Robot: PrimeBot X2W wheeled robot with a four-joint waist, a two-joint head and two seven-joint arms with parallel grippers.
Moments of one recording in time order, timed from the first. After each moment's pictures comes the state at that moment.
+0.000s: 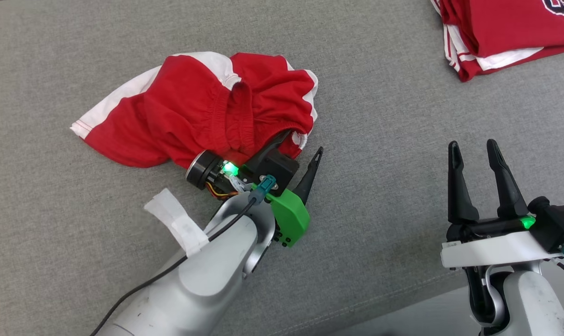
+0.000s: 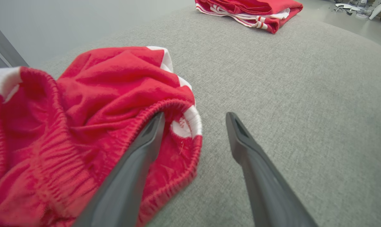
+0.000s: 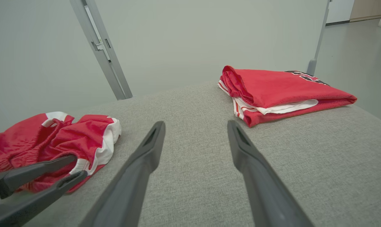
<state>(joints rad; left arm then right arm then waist) -0.72 0.05 -0.88 0.63 -0.37 0.07 -0.15 -0.11 -0.05 0.00 -0.02 0.26 0.13 -0.26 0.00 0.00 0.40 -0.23</state>
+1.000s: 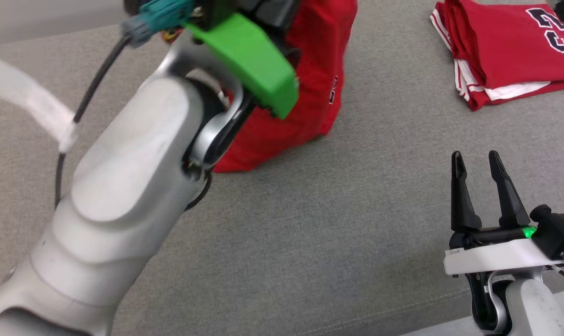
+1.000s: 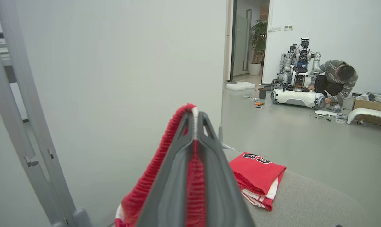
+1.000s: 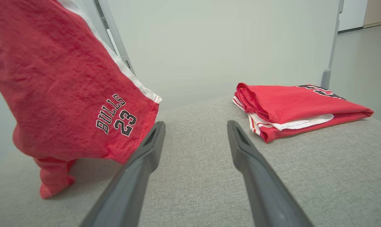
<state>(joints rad) -1.04 0.16 -0.68 0.14 -0.62 0.01 0.09 -0.08 -0.05 -0.01 -0.01 0.29 0.13 -0.26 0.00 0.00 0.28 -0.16</state>
